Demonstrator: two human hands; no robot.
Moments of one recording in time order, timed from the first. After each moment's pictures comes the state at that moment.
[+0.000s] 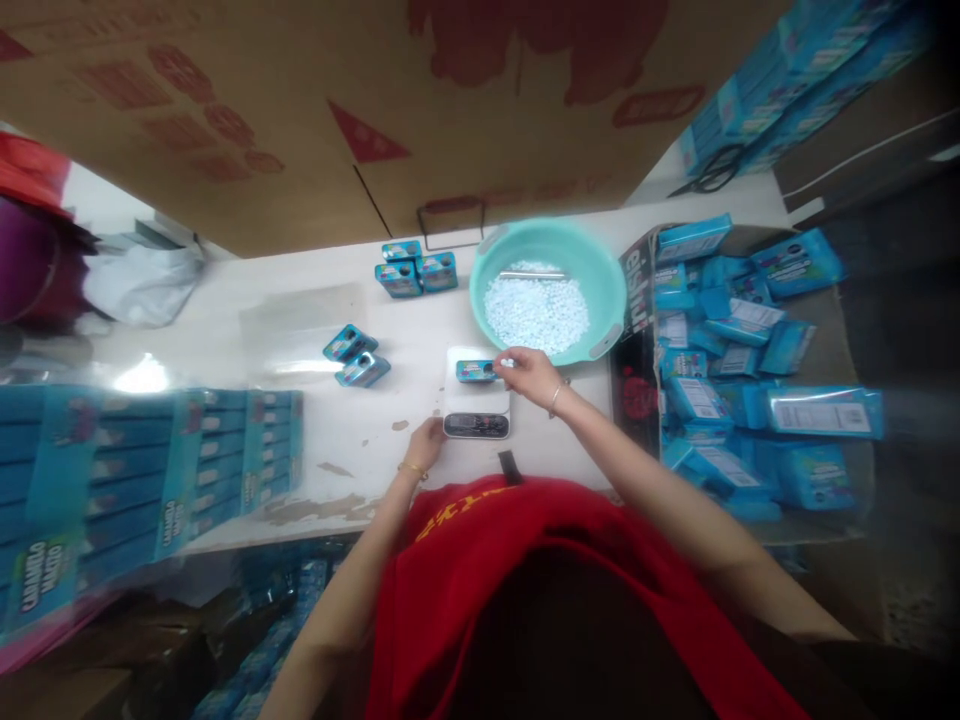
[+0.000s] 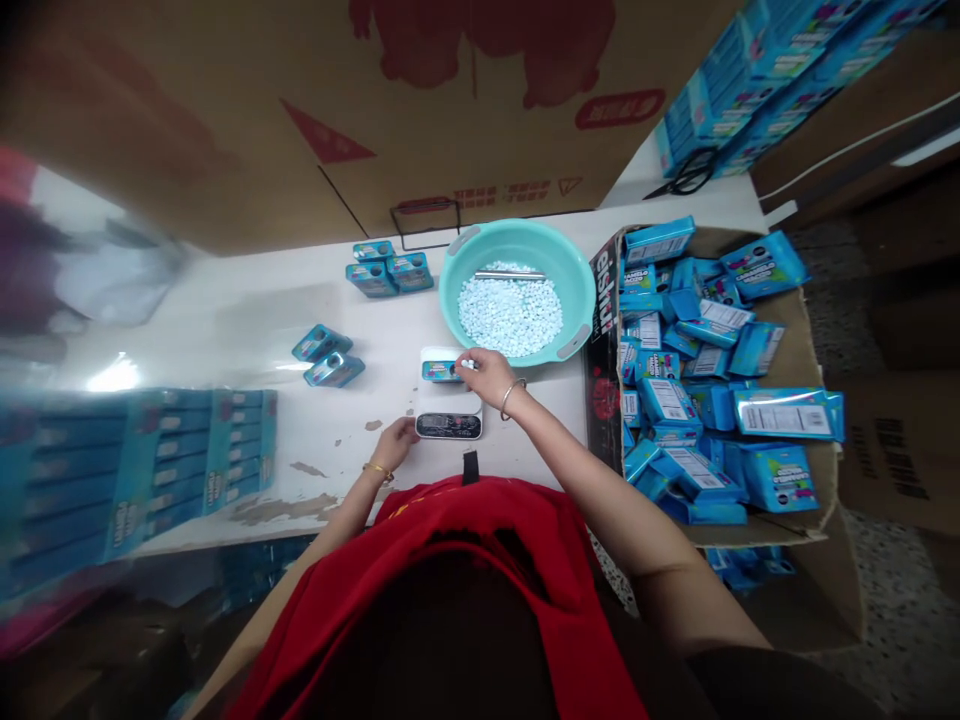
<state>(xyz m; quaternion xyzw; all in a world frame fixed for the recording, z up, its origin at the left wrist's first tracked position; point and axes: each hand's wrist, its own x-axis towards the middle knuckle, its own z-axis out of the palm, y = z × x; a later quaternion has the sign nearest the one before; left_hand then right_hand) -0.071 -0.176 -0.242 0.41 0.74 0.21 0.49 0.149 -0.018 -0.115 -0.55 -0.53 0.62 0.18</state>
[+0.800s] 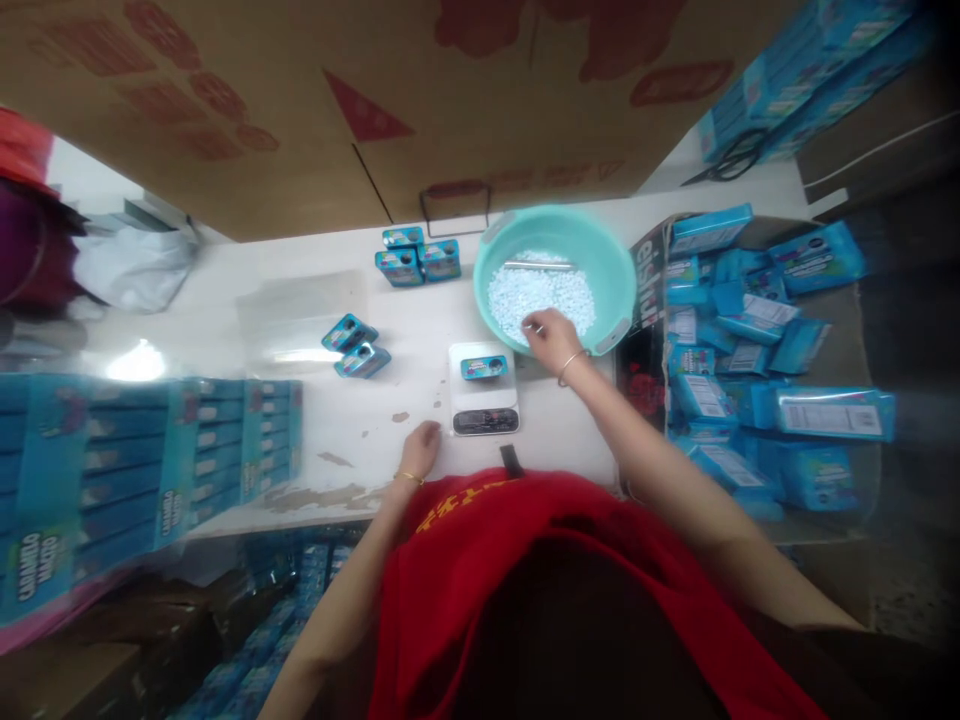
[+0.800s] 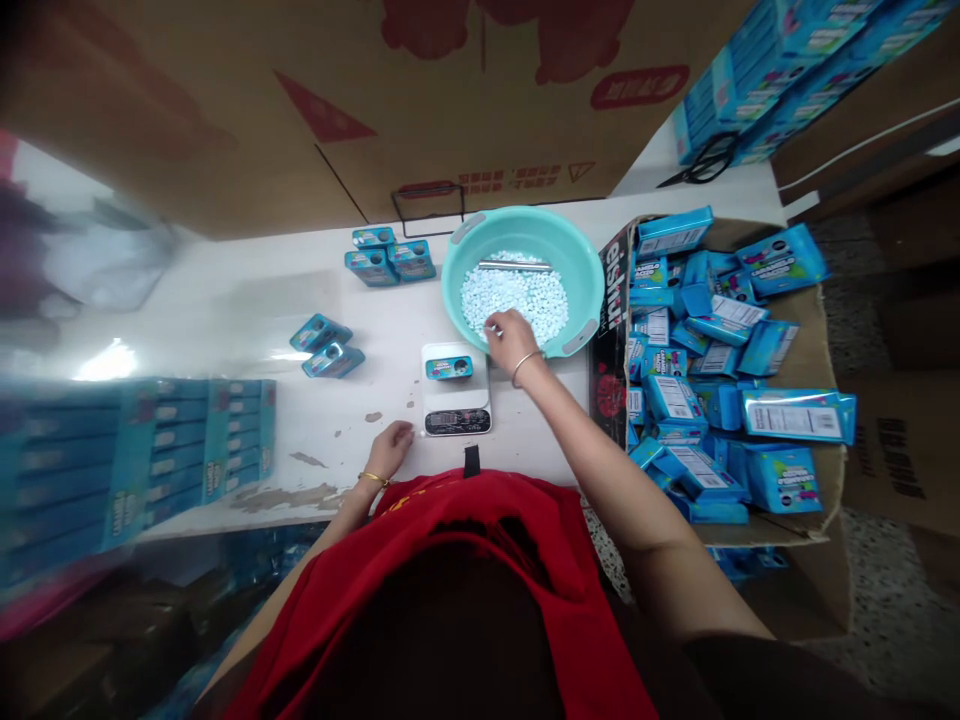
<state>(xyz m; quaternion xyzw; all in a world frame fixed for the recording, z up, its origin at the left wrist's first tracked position) -0.073 -0.204 -0.232 0.43 0.76 0.16 0.45 0.175 0.028 -0.146 -0.56 -0.75 0.33 0.12</state>
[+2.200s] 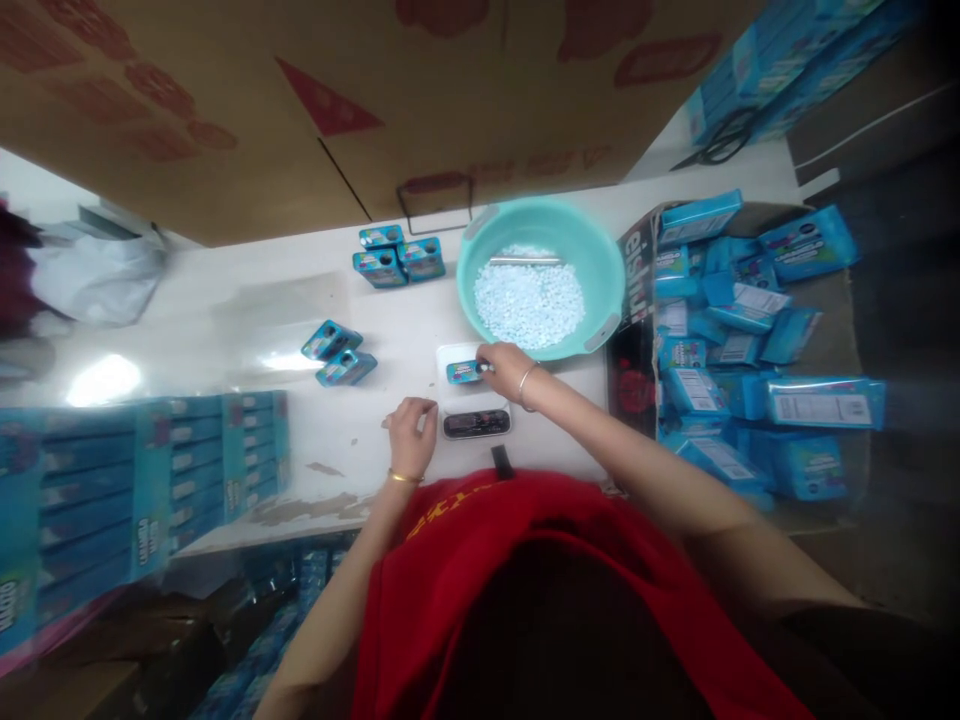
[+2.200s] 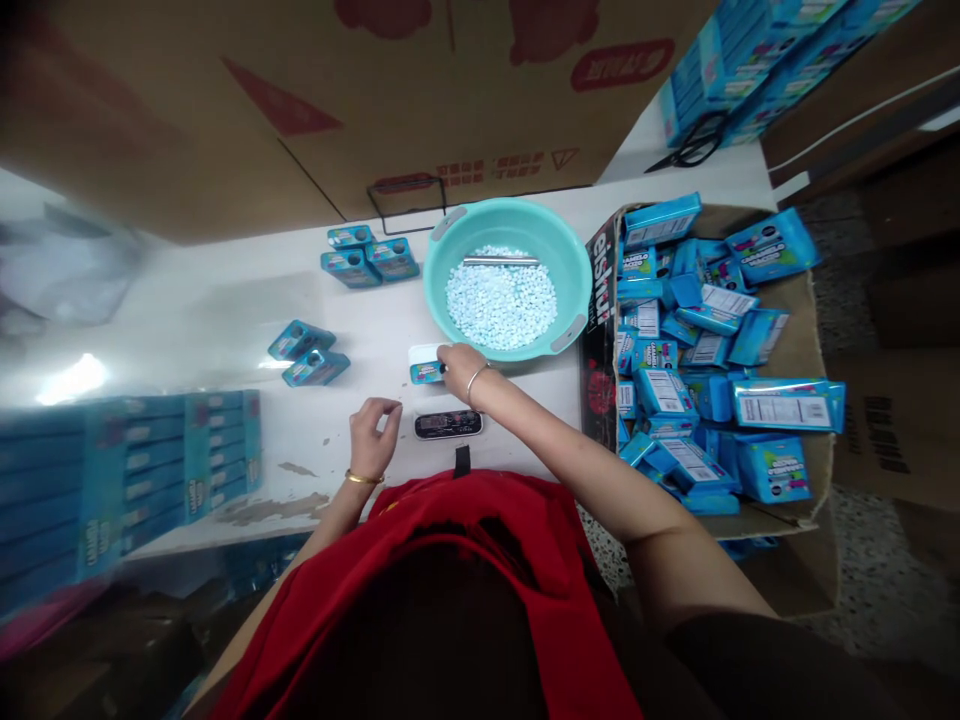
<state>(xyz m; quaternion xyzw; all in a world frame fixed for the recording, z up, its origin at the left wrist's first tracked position) -0.040 -0.142 -0.143 0.60 0.74 0.23 0.21 0.134 0.003 -0.104 -0.47 -0.79 0.38 -0.08</state>
